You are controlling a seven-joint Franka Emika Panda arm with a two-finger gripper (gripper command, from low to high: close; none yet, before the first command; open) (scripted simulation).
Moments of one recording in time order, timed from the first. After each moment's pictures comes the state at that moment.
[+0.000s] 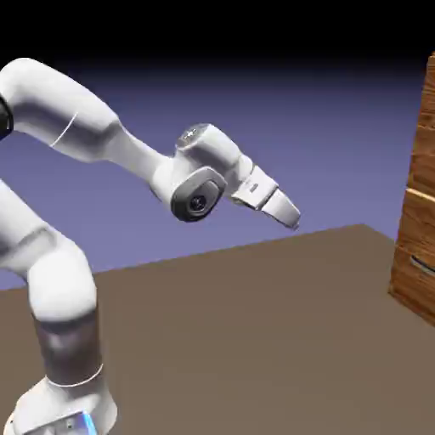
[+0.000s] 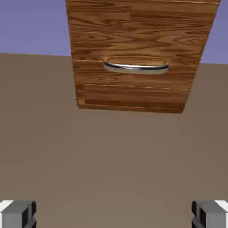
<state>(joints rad) -0.03 -0.58 0.03 -2.78 0.04 3.03 0.74</state>
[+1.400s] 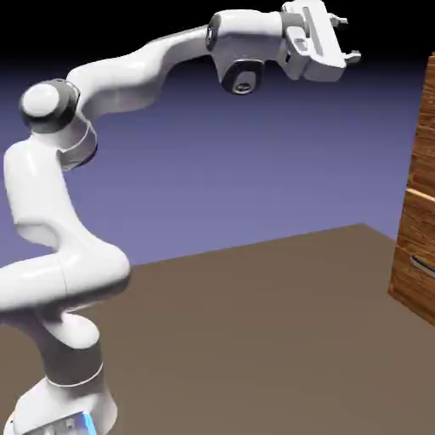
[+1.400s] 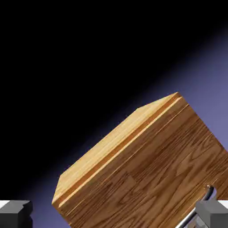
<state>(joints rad) -1.55 -0.82 1.22 -1.74 1.57 2.90 0.75</state>
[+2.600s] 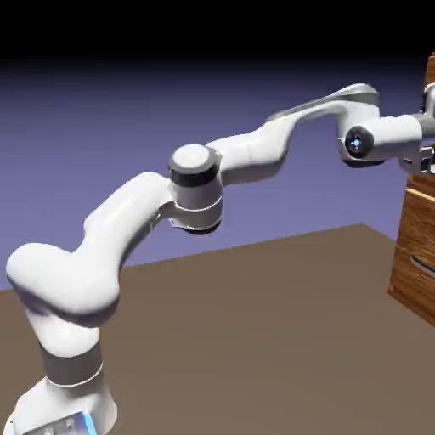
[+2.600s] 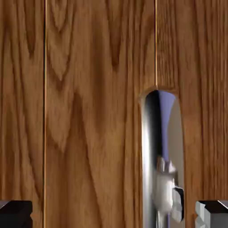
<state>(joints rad) -2.66 -1.23 1.72 -0.76 2.39 2.84 1.22</state>
